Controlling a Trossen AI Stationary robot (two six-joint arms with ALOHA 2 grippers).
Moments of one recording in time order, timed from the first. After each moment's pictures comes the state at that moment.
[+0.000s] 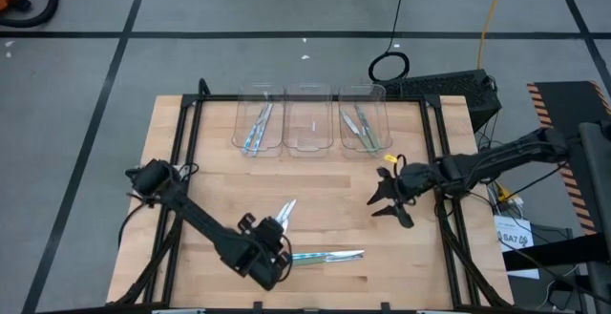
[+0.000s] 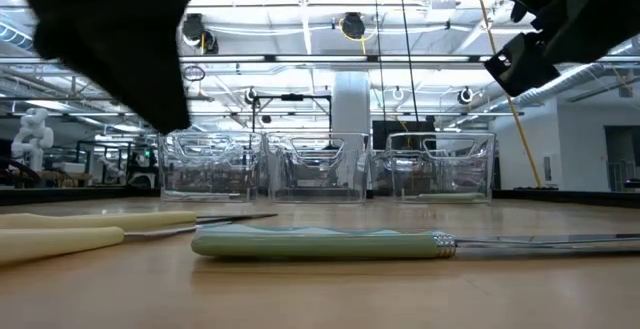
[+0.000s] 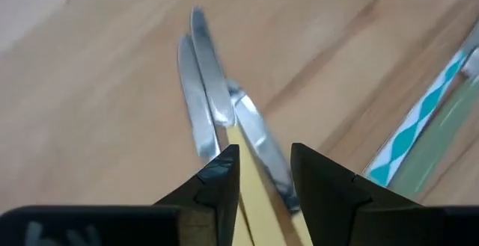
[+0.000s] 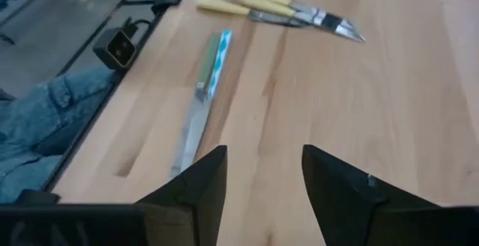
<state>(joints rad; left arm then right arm) -0.65 1.96 1.43 -0.94 -0.55 -1.42 0.22 0.86 0.42 -0.17 -0.18 0.17</state>
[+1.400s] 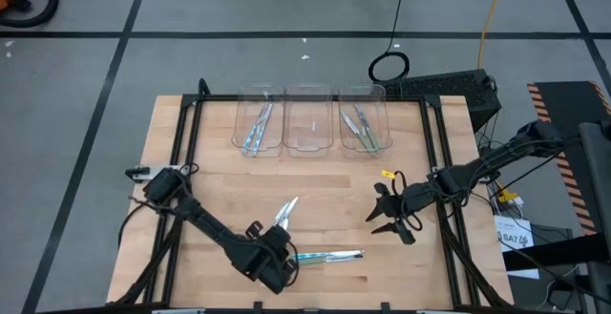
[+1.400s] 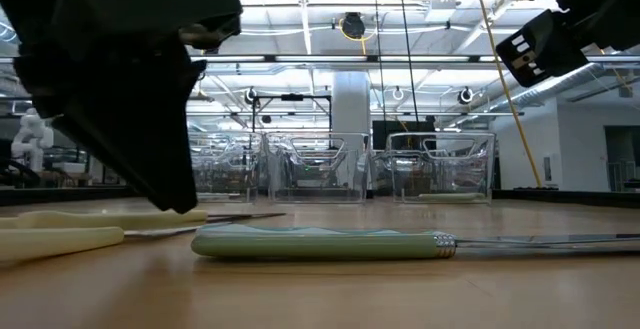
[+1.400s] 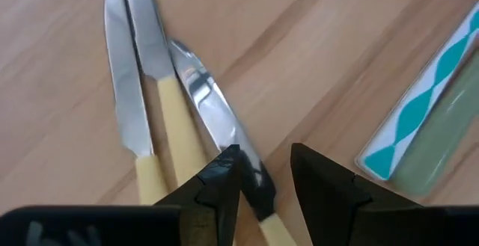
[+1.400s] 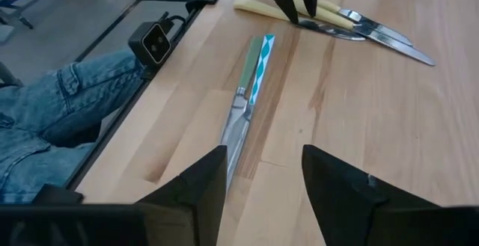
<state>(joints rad) -0.63 2.07 1.43 -0.80 -0.47 -1.37 0.41 0.95 0.42 -0.02 -0.07 0.22</state>
